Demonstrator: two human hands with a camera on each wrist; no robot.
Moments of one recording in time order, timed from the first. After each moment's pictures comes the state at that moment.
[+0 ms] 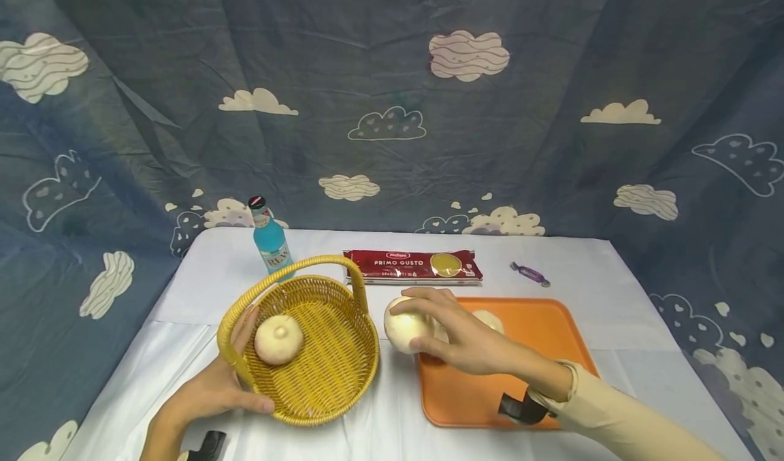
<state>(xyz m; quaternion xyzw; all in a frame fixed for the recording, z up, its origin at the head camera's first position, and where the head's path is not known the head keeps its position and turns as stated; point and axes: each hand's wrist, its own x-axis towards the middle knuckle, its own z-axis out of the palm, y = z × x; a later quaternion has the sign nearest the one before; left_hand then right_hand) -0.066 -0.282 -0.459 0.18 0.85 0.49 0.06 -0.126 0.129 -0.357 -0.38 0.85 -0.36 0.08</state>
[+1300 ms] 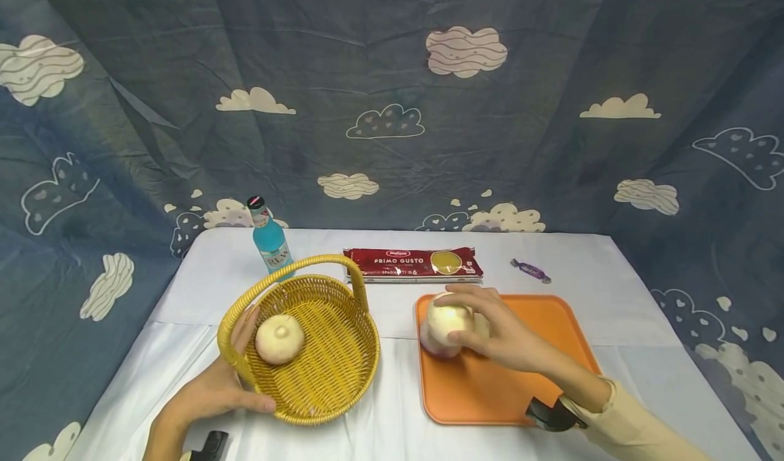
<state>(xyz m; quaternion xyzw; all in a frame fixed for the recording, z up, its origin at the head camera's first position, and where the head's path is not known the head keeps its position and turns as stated) -0.065 -0.281 -0.457 0.17 0.84 0.50 0.07 -0.132 0.180 -0.375 -0.29 0.87 -0.39 0.05</state>
